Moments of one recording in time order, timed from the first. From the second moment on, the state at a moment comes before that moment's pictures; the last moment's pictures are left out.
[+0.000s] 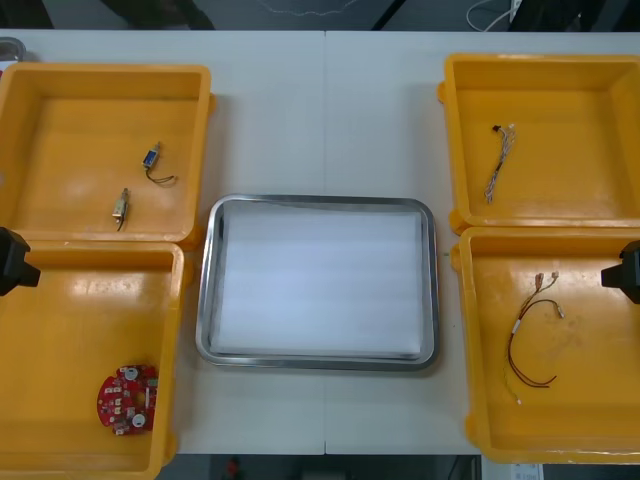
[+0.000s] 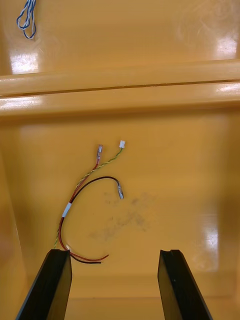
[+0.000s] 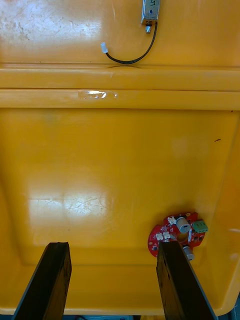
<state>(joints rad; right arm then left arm) -0.09 -0.63 -0.39 -2.31 -0.76 1.92 1.29 -0.14 0.92 0.27 -2.23 0.97 1.91 -1.11</state>
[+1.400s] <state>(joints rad) -0.09 -0.63 -0.39 -2.31 -0.76 1.92 1.29 -0.14 0.92 0.27 -2.23 0.97 1.91 -1.11</state>
